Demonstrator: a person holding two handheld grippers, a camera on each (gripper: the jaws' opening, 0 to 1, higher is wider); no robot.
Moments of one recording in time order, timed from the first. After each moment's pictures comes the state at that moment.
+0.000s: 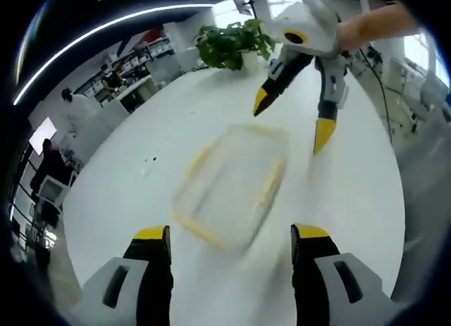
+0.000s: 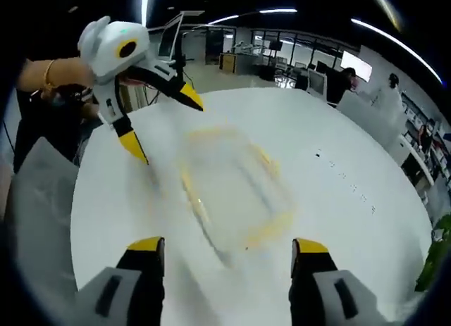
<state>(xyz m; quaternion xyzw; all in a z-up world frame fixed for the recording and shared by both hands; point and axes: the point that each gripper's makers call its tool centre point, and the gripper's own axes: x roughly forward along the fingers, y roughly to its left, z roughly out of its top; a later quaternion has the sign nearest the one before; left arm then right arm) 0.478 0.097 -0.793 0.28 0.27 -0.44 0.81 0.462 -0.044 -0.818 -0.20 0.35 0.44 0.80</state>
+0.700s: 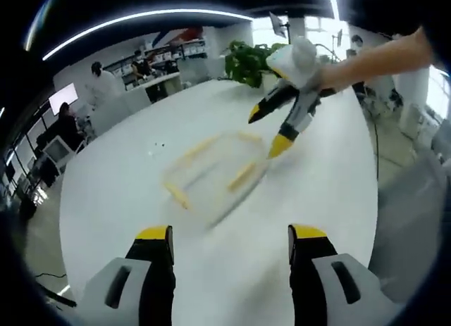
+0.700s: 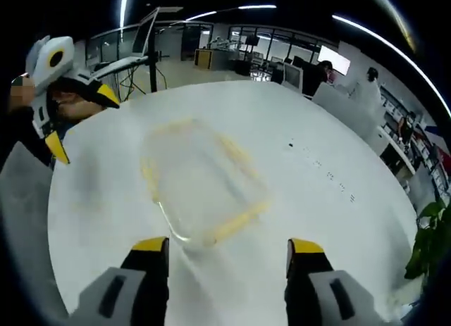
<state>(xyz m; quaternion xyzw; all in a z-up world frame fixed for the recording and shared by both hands) 0.410 0.121 -0.779 0.18 0.28 -0.39 0.86 0.502 -0.062 -0.826 -0.23 0.35 0.37 0.83</state>
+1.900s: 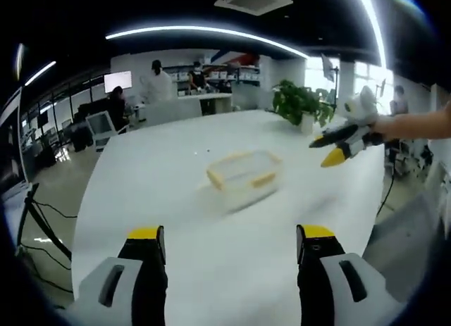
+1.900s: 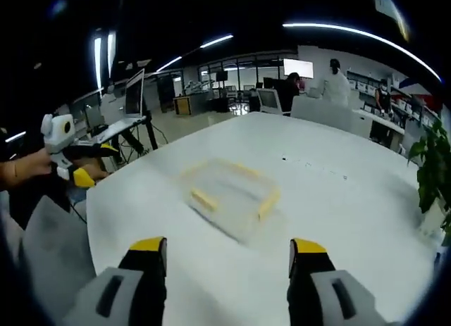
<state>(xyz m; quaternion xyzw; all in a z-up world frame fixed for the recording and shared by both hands) 0.366 0.186 -0.744 0.05 0.22 -0.28 0.93 0.404 -0.069 -0.769 -0.06 0.28 0.35 0.89</state>
